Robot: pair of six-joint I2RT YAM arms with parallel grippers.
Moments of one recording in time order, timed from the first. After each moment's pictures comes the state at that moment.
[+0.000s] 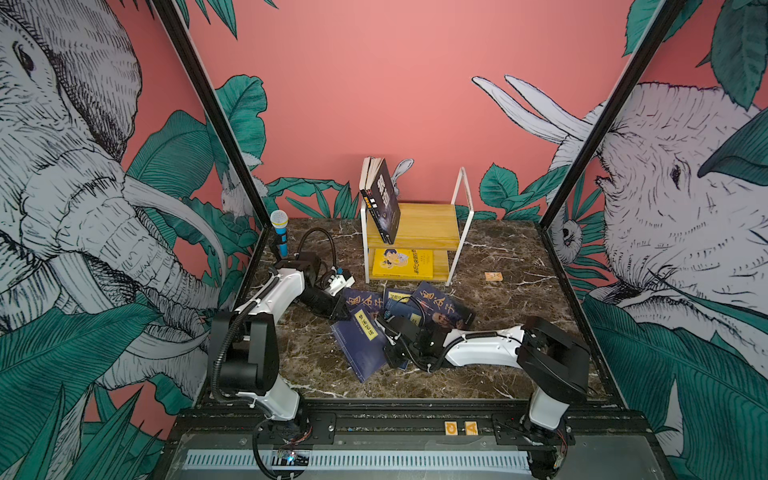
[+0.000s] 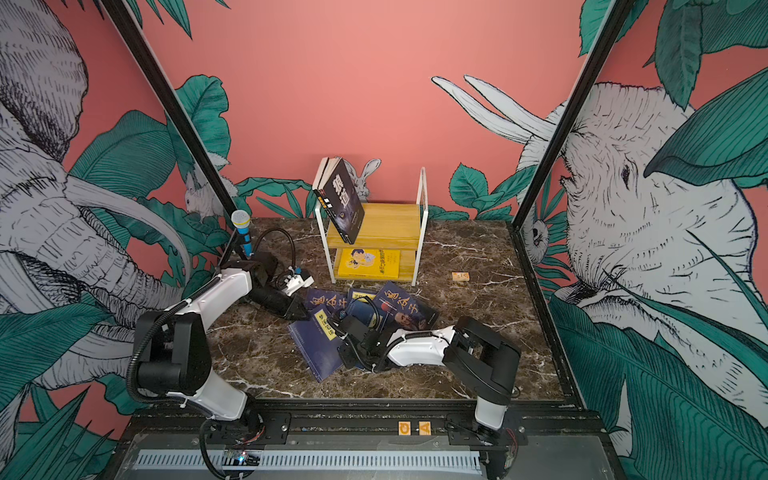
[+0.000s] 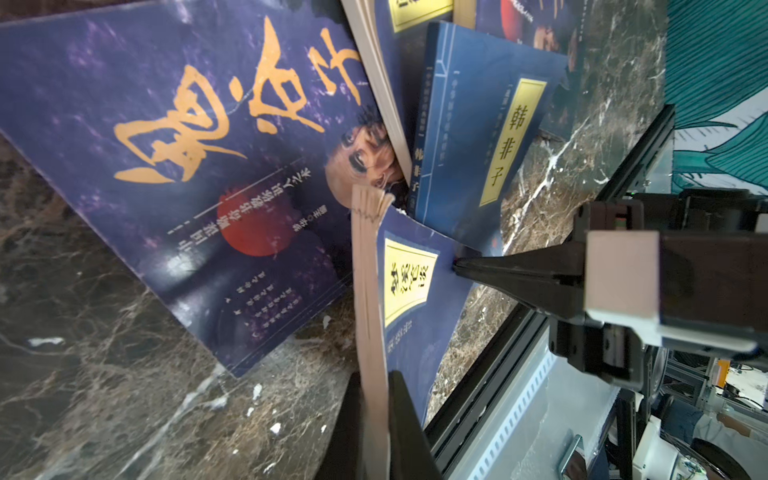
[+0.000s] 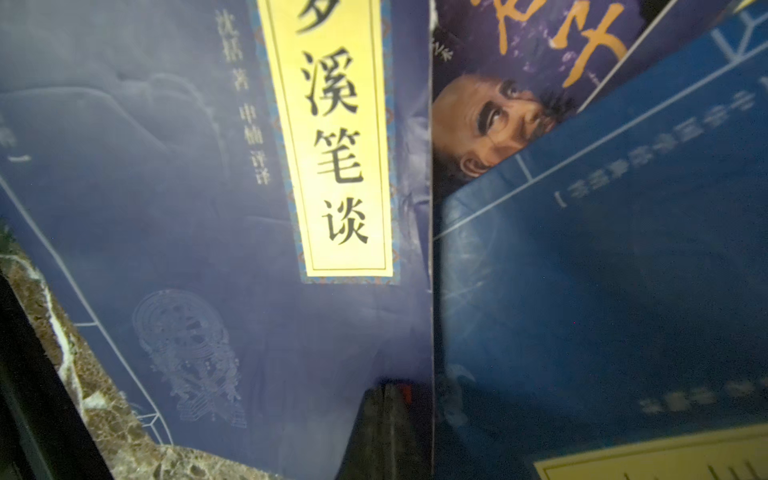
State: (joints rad) left arm -0.12 1.58 1.11 -1.07 0.65 0.39; right arm 1.12 1.76 0.95 -0.08 0.08 0.39
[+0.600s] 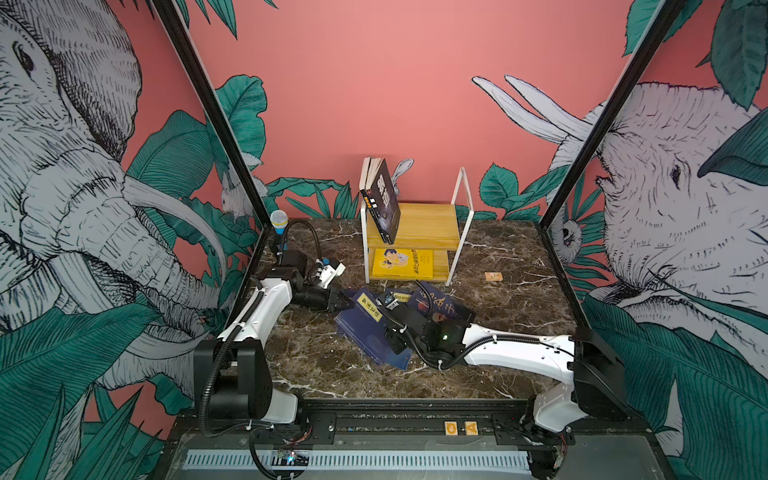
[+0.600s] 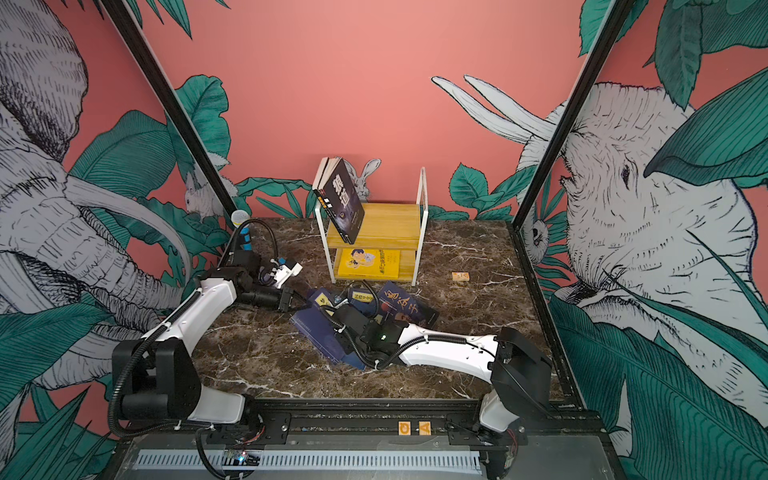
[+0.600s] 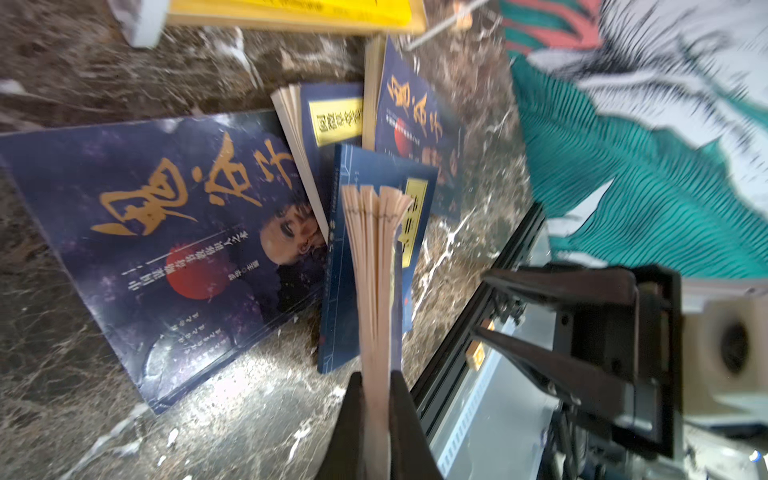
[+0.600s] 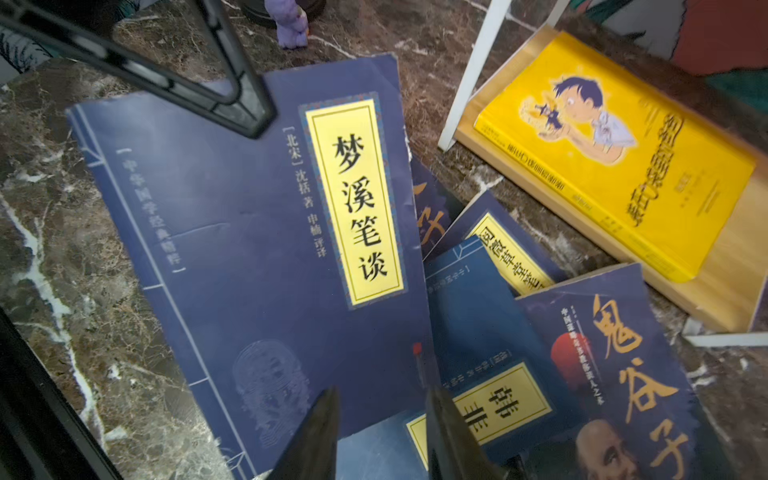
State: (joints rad) left arm -0.02 1.42 1.03 -0.93 0.92 0.15; right arm 1.19 1.57 1.10 -0.31 0.38 0.27
